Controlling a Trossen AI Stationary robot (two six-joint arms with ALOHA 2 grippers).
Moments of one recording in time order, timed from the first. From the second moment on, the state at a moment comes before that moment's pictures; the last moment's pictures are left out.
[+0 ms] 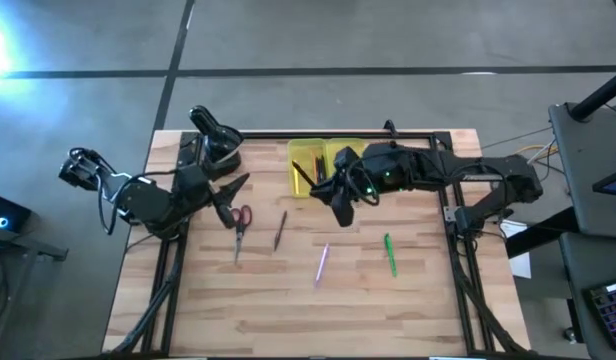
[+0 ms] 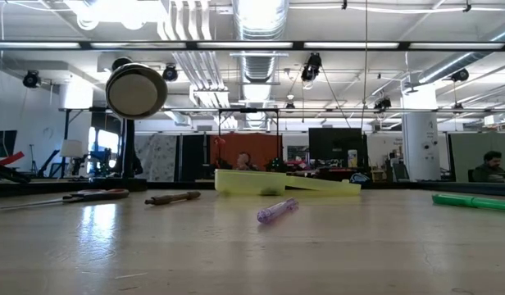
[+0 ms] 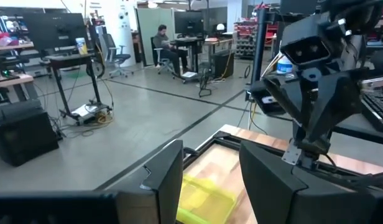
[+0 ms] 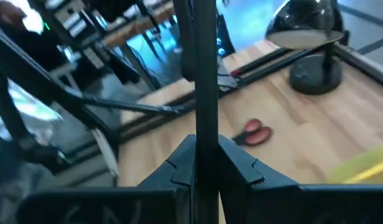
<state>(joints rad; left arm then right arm) -0.51 0.99 1.23 -0.34 -1.14 -0.13 0.06 1.52 1.65 -0.54 0.05 0.52</state>
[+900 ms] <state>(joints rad) -0.51 1.08 1.22 -0.35 -1.14 -0.13 -0.18 1.52 1.34 -0.43 0.24 0.95</state>
